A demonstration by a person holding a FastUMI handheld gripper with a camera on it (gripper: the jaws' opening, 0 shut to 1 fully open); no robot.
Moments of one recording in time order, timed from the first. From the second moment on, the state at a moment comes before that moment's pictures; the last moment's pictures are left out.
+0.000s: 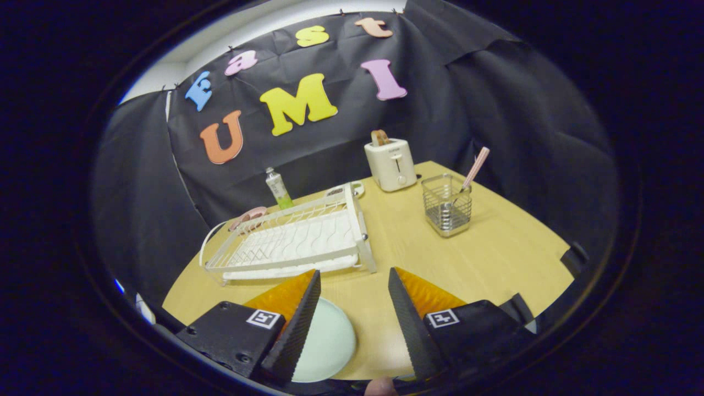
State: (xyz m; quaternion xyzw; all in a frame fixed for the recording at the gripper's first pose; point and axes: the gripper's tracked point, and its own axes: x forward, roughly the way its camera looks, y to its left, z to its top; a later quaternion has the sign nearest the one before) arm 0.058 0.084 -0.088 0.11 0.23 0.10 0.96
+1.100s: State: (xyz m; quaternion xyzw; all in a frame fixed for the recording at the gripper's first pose) arm 0.230 -0.090 -0.086 0.07 0.14 0.08 0.98
